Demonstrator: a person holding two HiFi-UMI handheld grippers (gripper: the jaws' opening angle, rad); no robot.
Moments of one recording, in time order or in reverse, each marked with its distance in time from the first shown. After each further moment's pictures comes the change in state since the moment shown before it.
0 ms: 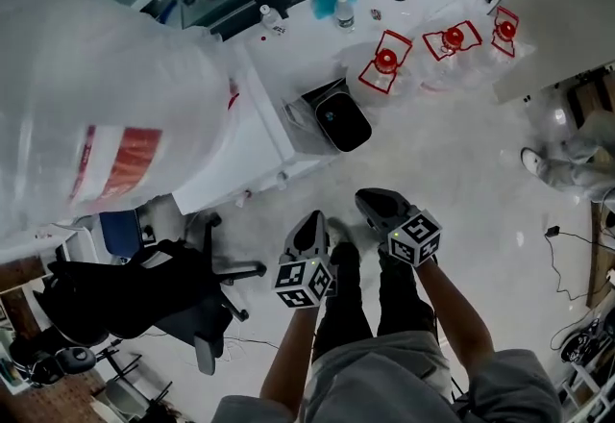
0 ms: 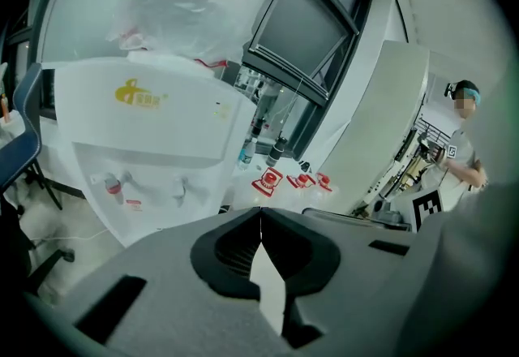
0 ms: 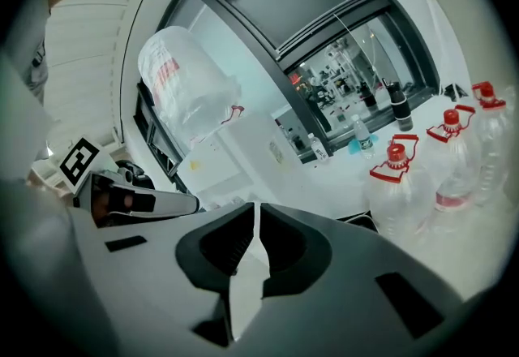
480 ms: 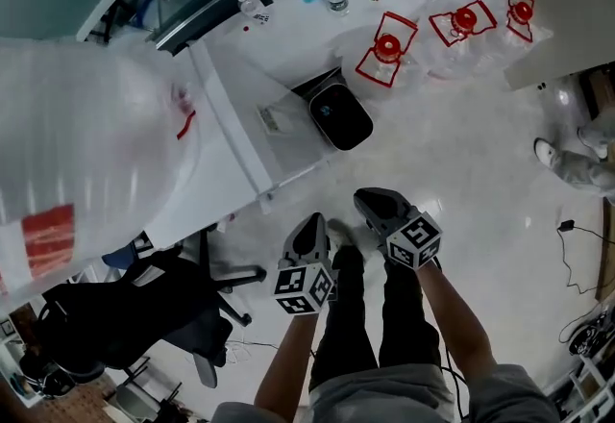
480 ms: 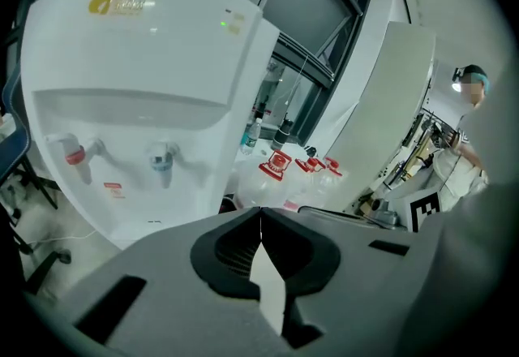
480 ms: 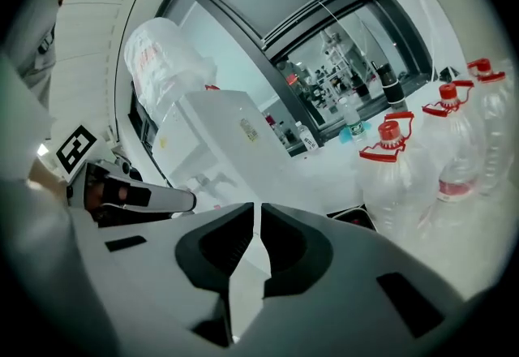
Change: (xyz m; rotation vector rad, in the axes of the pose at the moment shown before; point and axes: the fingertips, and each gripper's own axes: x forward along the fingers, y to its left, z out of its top) left arm 0.078 0.033 -0.042 0.029 0.075 0.010; right arm 0.047 -0.071 -0.051 0.018 0.000 -0.018
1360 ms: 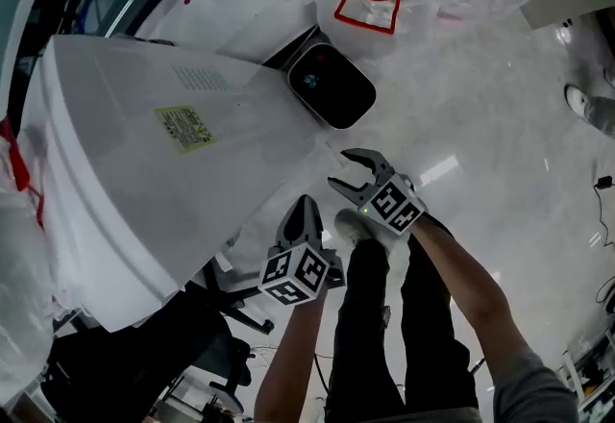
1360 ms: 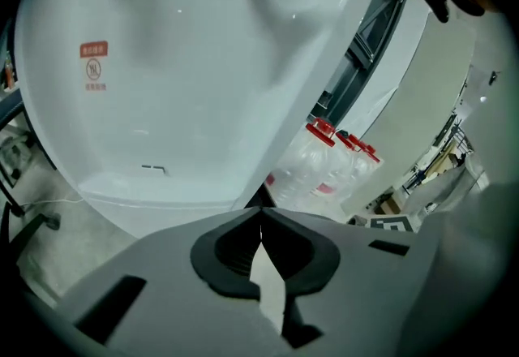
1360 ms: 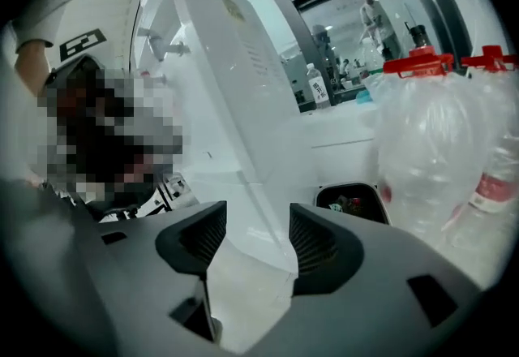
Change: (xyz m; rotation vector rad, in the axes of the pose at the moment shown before) left arm 0.130 0.109 -0.104 -0.137 0.090 0.075; right arm 0.143 -0.111 -0.171 -0.265 0.191 -0.002
